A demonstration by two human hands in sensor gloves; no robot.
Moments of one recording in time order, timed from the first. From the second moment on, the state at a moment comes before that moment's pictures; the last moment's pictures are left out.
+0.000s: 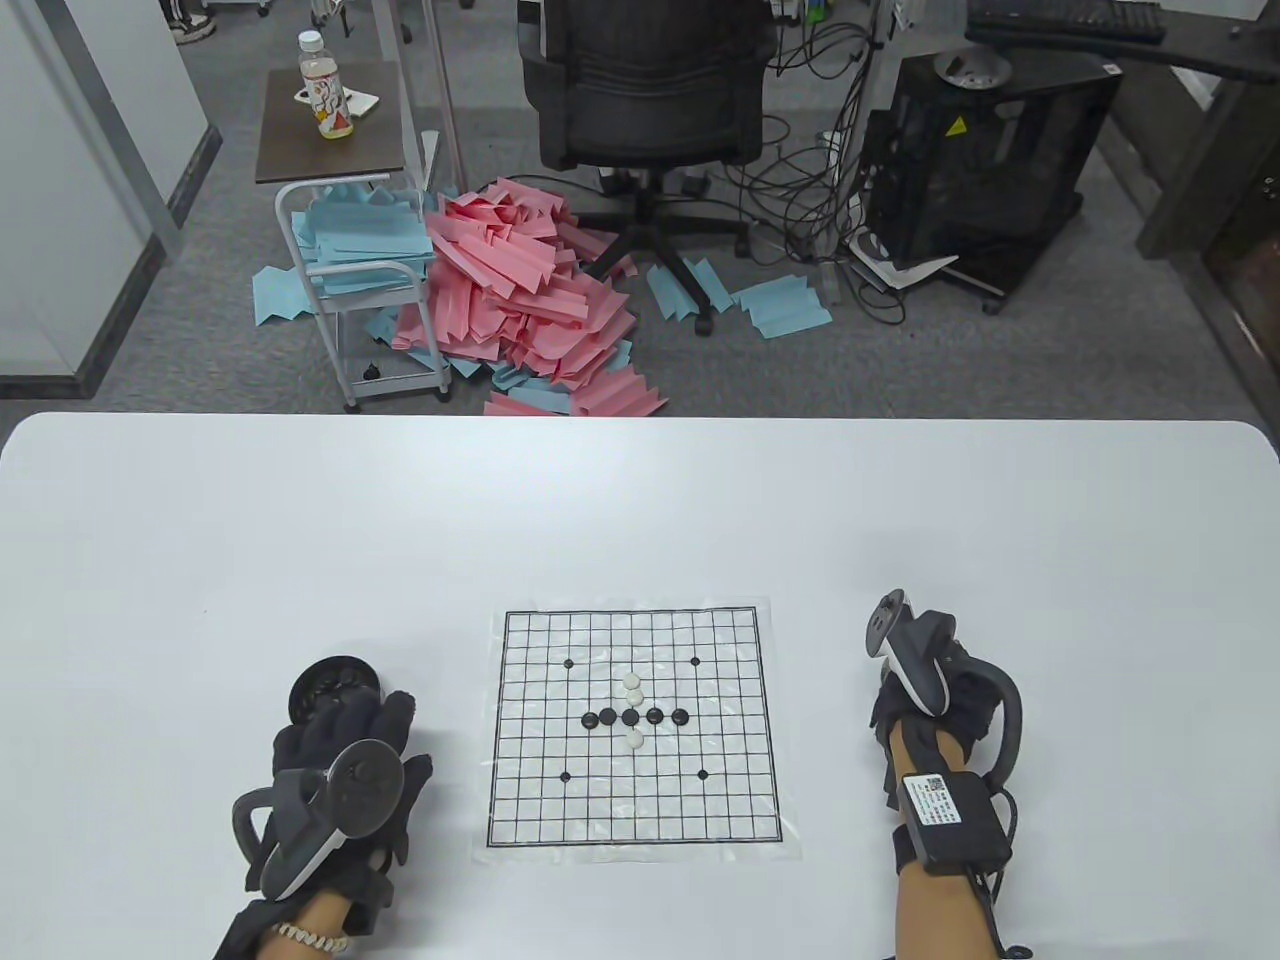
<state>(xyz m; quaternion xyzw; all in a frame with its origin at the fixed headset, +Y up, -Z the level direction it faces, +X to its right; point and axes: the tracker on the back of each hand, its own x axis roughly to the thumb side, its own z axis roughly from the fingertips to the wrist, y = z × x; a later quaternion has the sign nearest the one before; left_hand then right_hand) -0.270 -0.736 -0.246 0.05 0.02 0.06 1.00 0.238 -0.770 -0.375 0.29 -0.09 -0.95 0.09</state>
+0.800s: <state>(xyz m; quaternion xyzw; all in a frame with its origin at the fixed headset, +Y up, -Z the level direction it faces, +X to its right) -0.269 -0.737 -0.247 0.05 0.02 0.06 1.00 0.147 -0.704 -0.334 0.07 0.07 -0.99 -0.02</state>
